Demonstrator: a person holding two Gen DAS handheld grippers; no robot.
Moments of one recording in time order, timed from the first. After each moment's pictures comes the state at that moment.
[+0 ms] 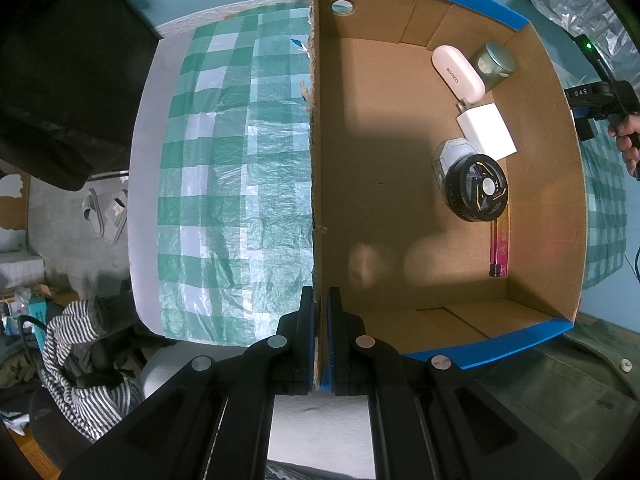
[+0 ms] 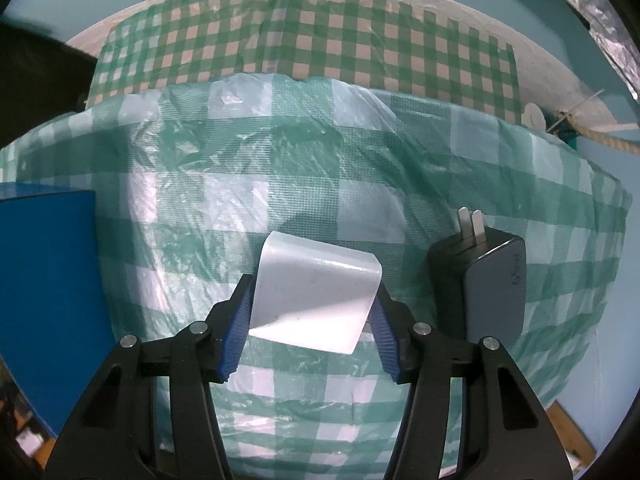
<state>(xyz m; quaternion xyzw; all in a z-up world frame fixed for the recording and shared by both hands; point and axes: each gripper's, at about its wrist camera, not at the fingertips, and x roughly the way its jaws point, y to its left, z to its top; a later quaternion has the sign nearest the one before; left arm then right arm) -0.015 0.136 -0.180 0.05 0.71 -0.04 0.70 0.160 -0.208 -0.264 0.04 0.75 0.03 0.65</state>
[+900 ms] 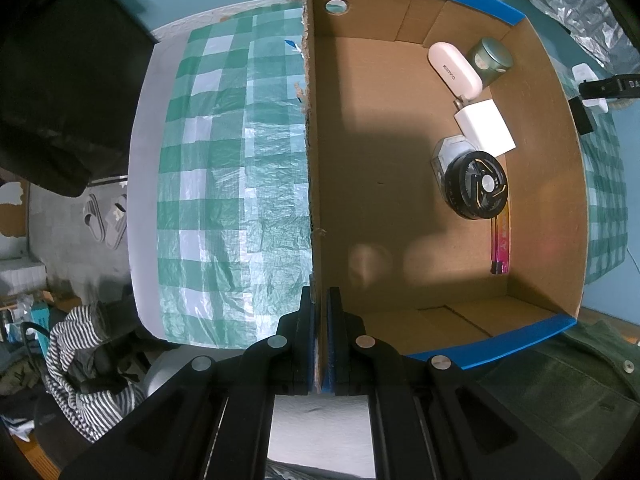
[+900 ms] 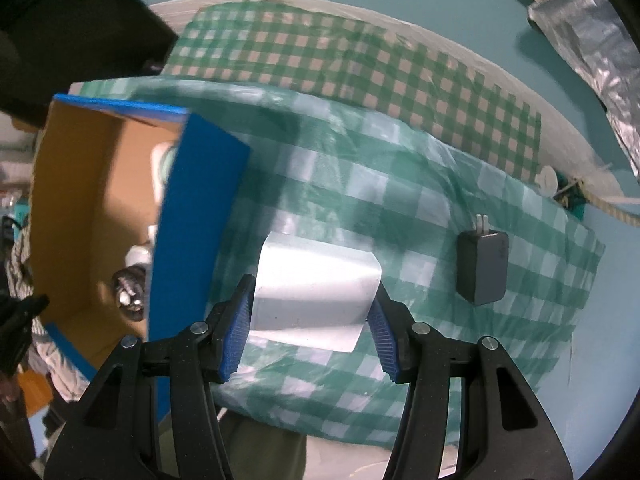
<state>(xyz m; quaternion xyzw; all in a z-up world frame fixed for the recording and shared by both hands) -0.015 0.133 -0.182 0.06 0.71 -0.05 0.70 0.132 -0.139 -0.161 -0.03 0.73 0.13 0.67</state>
